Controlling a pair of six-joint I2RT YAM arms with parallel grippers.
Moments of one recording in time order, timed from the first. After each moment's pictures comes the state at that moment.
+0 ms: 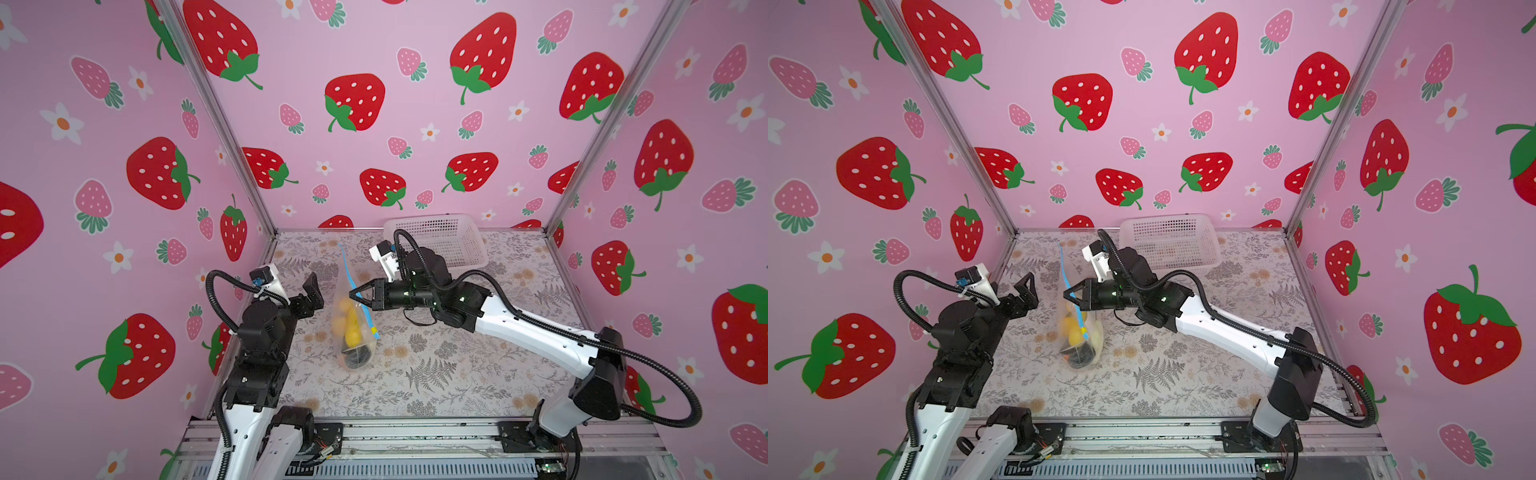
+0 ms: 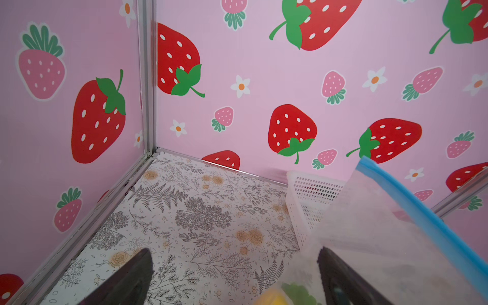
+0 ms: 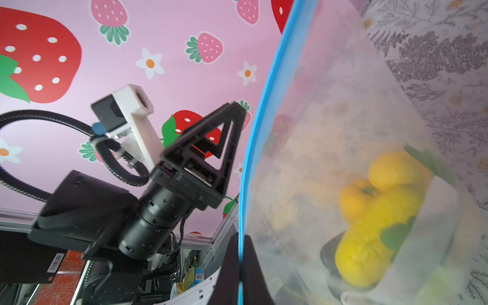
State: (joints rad) left arm -0.07 0.61 0.76 -0.31 -0.12 -0.29; right arm 1.12 1.61 1.45 -0.12 -0.37 0.88
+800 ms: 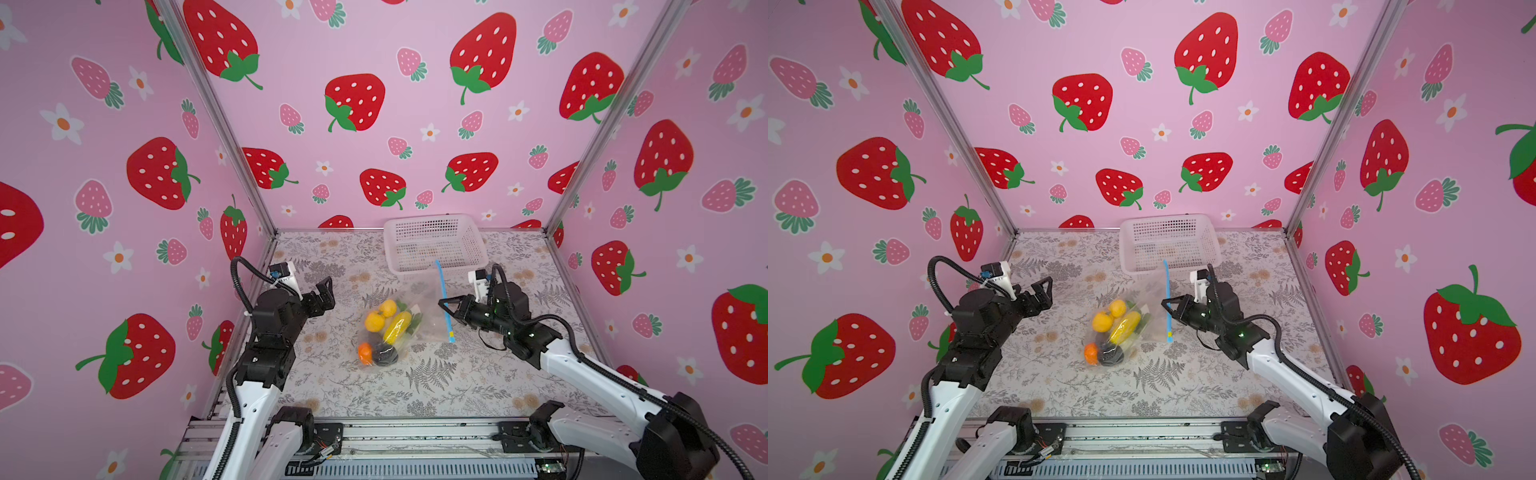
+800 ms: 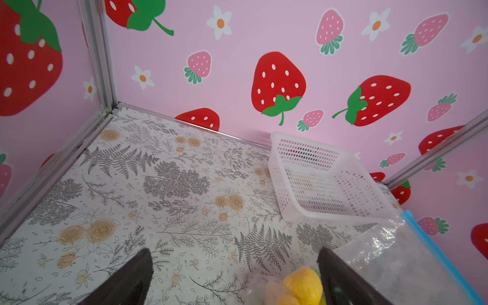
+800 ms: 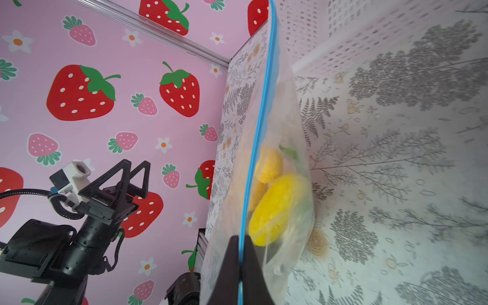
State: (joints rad) left arm -0.07 0.73 0.73 -0.31 0.07 -0.34; right arm 0.61 1.06 0.61 0.08 -0.43 1.00
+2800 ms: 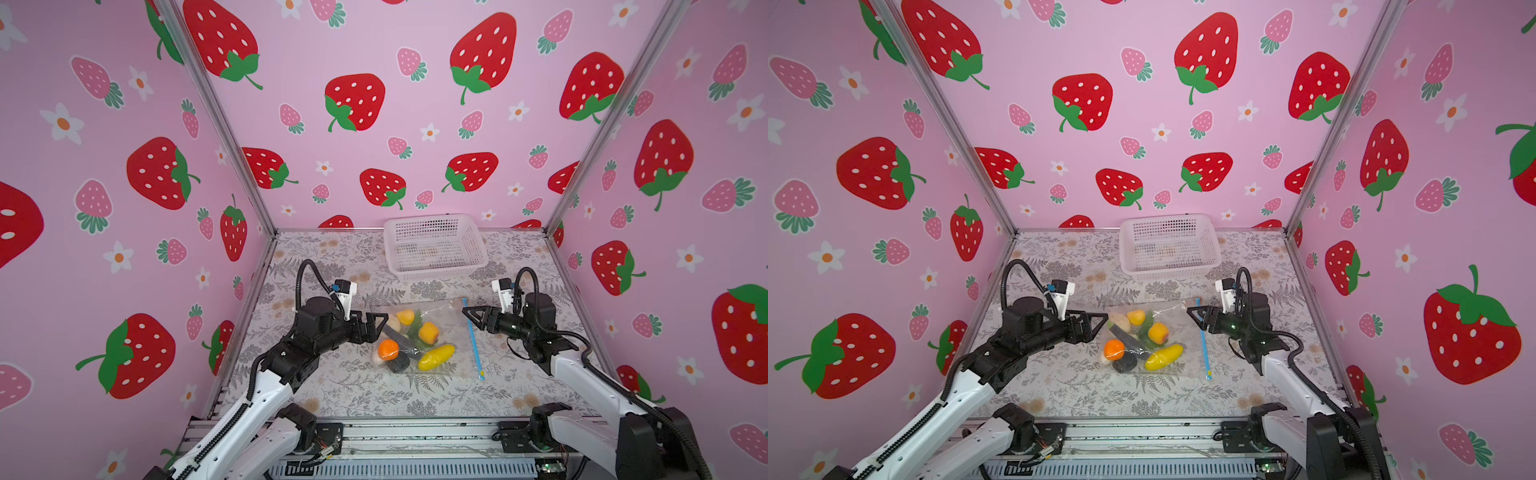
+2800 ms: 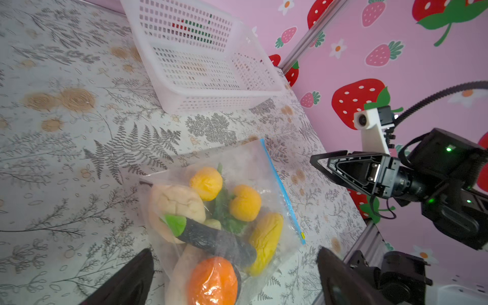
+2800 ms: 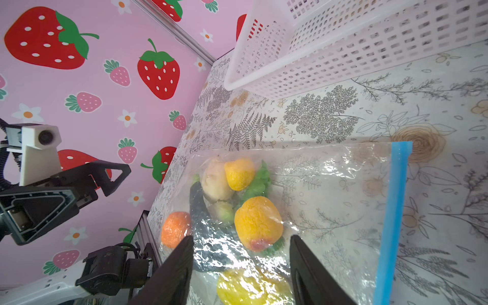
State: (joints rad) left arm -0.50 0.80 0.65 -0.33 0.30 -0.50; right arm 0.29 1.07 0.44 0.19 -0.73 0.53
